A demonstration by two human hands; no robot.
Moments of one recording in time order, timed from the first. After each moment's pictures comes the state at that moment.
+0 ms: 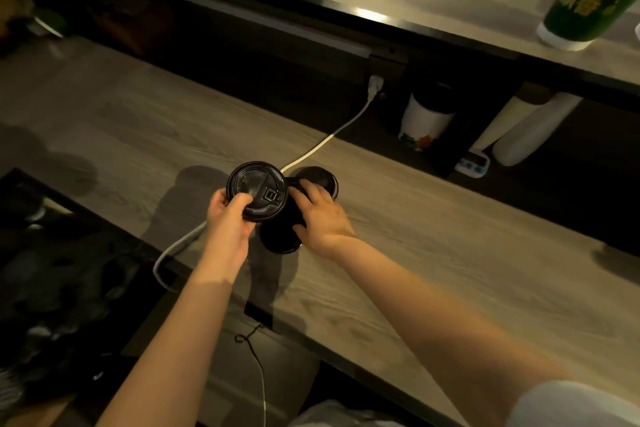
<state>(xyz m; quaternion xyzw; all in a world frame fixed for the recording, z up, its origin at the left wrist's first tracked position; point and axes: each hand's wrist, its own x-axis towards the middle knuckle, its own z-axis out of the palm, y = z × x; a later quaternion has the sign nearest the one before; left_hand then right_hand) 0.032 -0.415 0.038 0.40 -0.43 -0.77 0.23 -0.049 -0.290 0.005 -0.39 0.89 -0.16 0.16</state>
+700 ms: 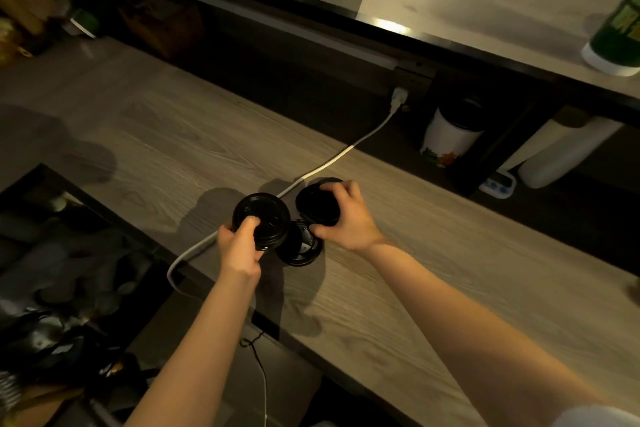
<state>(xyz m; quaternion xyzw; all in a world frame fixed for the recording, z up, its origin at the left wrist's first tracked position) 0.042 -0.420 0.021 0.55 -0.38 -0.71 0.21 -0.082 -0.287 -0.002 -0.32 0.84 -0.39 0.20</state>
